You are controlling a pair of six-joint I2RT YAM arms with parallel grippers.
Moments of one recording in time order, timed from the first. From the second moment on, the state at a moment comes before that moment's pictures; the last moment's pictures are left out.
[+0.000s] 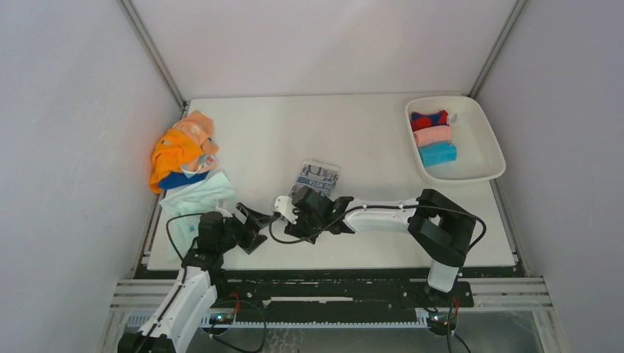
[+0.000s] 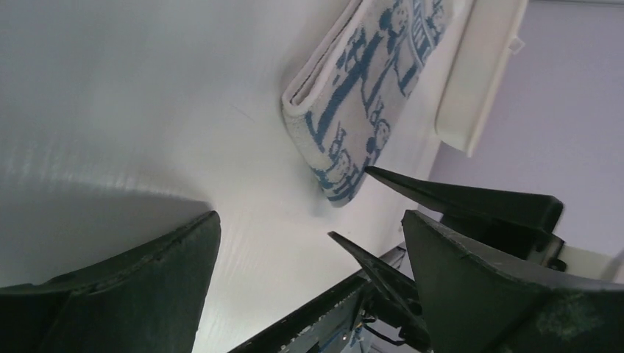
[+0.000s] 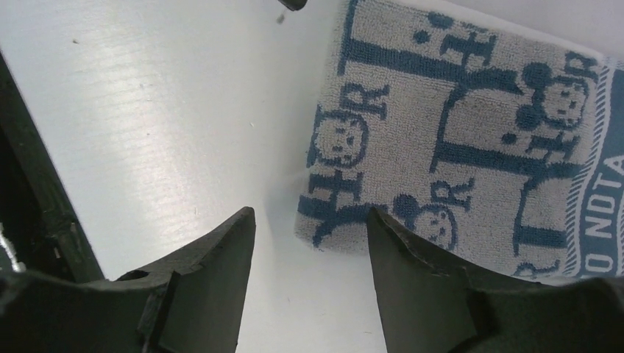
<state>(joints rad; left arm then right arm) -0.13 0.58 0.07 -0.14 0.43 -1.12 1.08 1.76 1.06 -0.21 -0.07 -0.26</state>
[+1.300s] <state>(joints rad) -0.28 0.73 0.16 -0.18 0.23 -1.29 1.02 1.79 0.97 -0.07 -0.22 -0.07</state>
